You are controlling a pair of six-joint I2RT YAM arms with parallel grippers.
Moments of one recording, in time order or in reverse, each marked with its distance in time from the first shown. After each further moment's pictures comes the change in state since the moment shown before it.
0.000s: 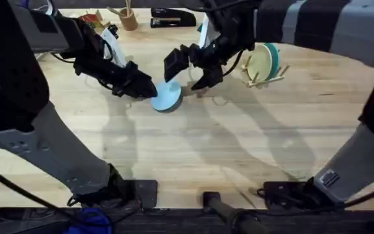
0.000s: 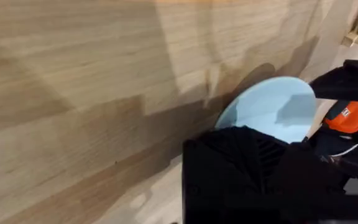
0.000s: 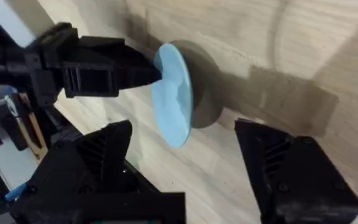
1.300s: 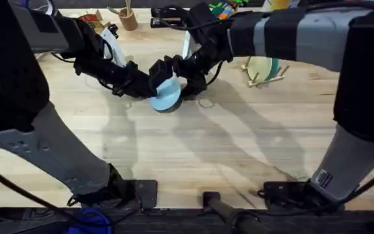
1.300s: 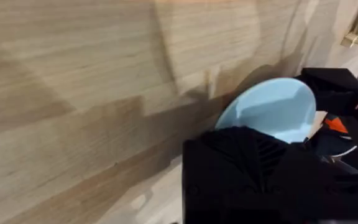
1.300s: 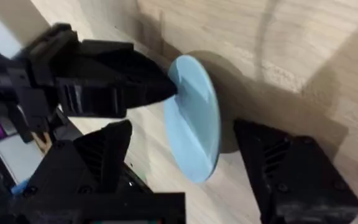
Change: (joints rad) left arm -0.001 0.000 0.000 0.005 0.001 0.000; right arm 0.096 0.092 0.003 0.143 -0.005 0.100
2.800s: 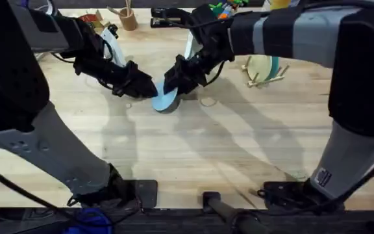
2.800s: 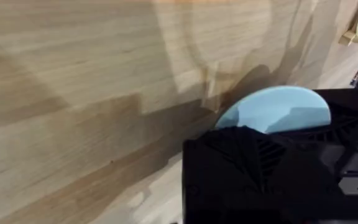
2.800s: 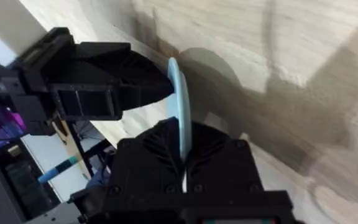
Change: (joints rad) left arm 0.001 0.000 0.004 -0.016 0.006 0.000; right arm -0.024 0.026 0.012 -0.024 -0.075 0.027
